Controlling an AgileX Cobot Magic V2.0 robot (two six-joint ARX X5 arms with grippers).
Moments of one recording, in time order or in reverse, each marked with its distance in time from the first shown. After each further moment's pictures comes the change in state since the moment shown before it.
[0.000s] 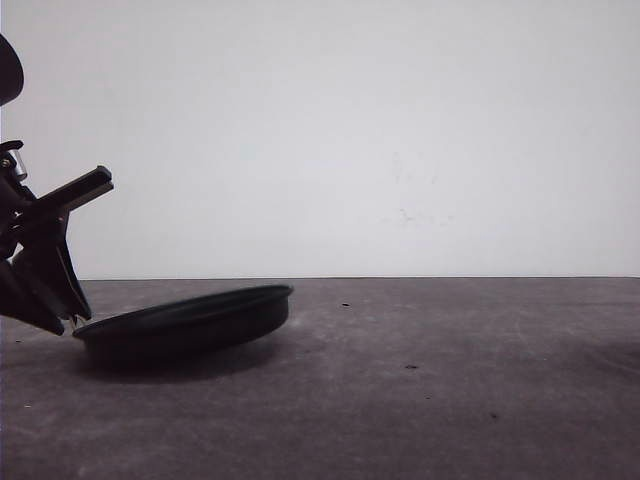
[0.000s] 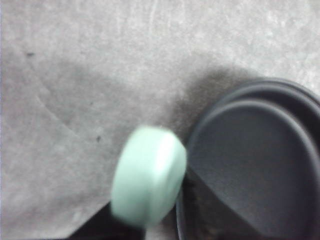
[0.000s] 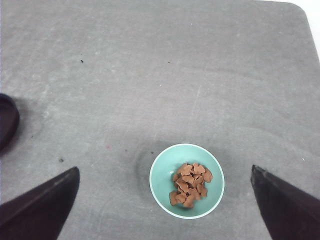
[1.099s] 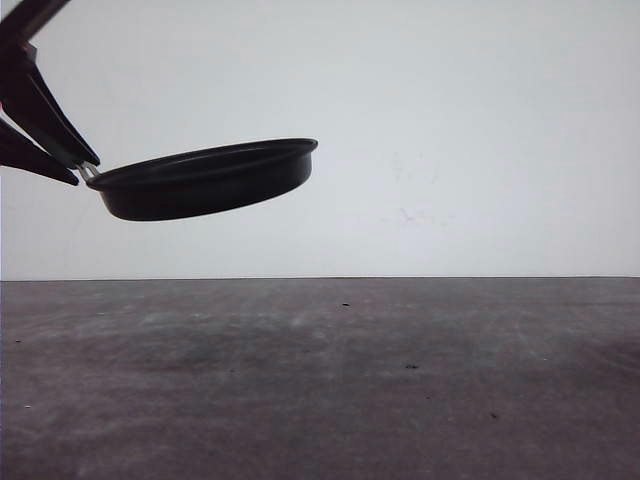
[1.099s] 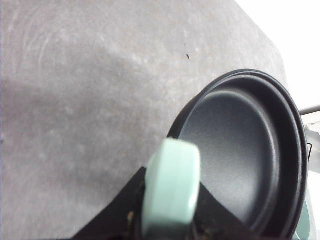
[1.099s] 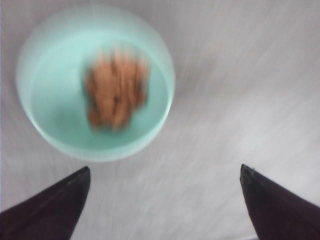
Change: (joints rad) left arm -0.004 -0.427 -0.002 -0.124 0.166 -0.084; right arm -0.186 0.254 -0.458 0.096 0.113 0.051
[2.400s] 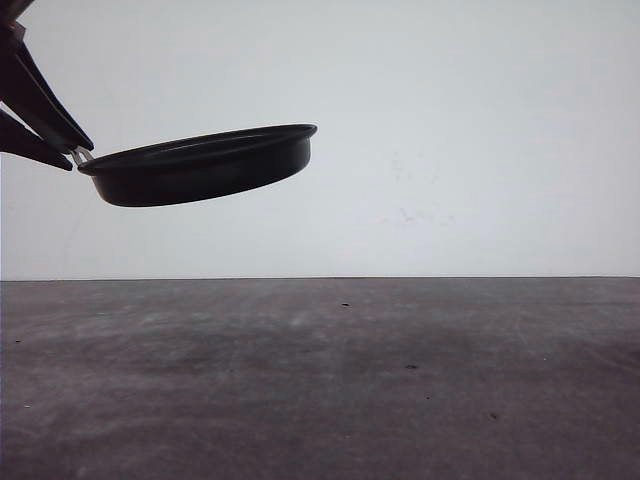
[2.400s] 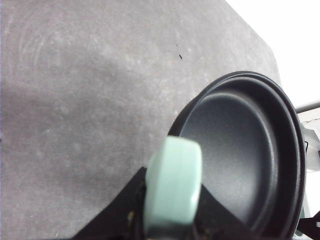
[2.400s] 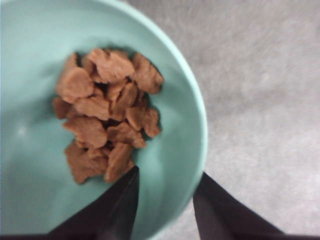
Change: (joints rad) left arm 0.000 -0.033 0.000 -0.011 0.006 0.010; right arm -0.046 0.322 -0.056 0.283 -0.042 0.049
